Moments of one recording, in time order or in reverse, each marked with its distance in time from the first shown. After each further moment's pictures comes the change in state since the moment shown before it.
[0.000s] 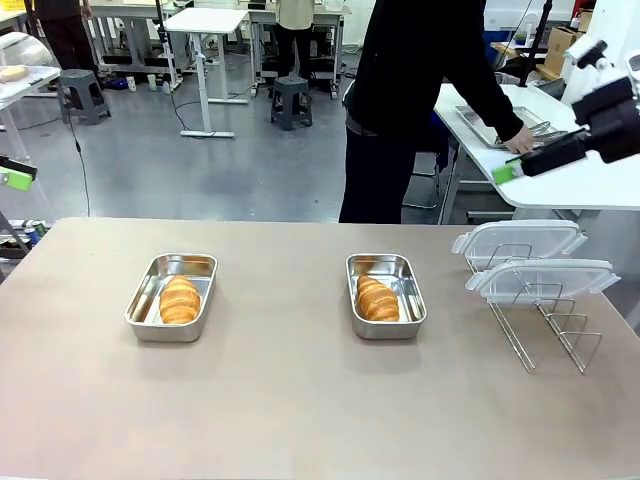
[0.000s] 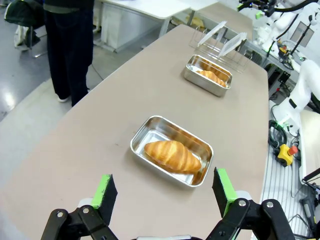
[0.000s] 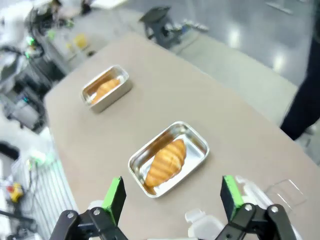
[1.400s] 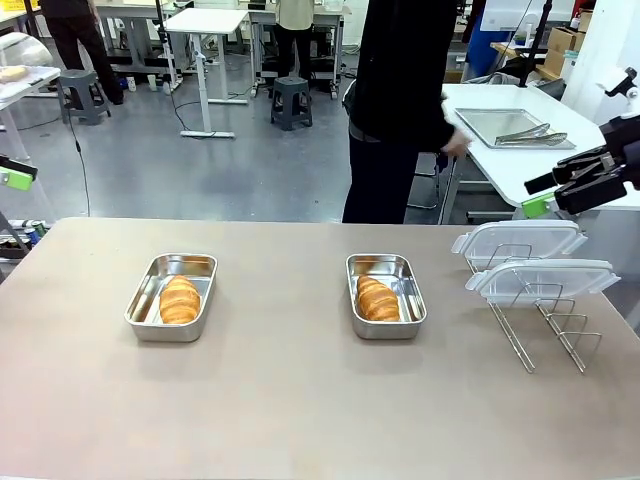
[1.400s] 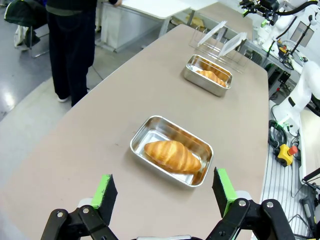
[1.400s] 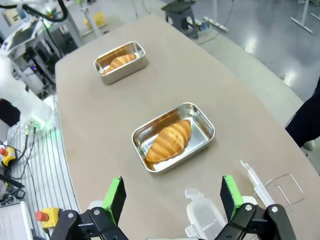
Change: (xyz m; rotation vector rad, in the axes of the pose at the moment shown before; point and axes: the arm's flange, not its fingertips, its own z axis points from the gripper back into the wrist) left arm 0.000 0.000 0.000 0.000 0.000 0.000; right arm -0.031 0.002 0.013 0.035 0.024 0.127
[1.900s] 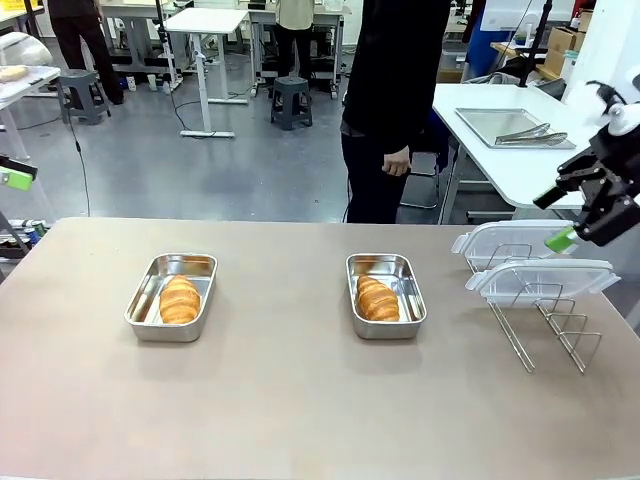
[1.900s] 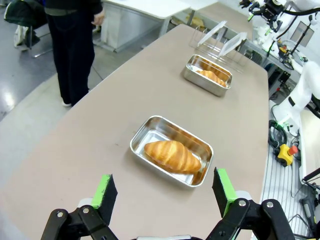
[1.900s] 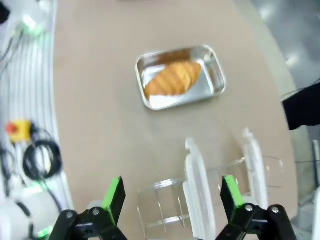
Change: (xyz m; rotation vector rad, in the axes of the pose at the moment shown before) left arm 0.000 0.000 0.000 0.000 0.000 0.000; right arm 0.015 0.032 -0.003 -0.026 0.407 0.375
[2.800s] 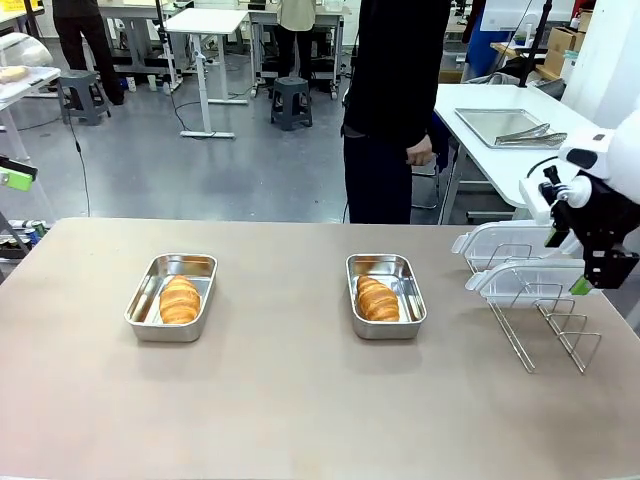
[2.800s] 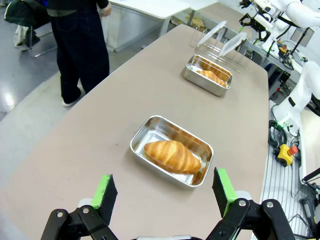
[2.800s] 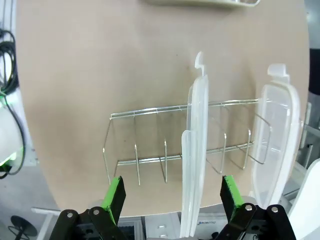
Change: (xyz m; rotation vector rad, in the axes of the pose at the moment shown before) left arm 0.000 0.000 0.000 0.000 0.000 0.000; right arm -0.028 -0.011 -0.067 -0.015 0.441 0.189
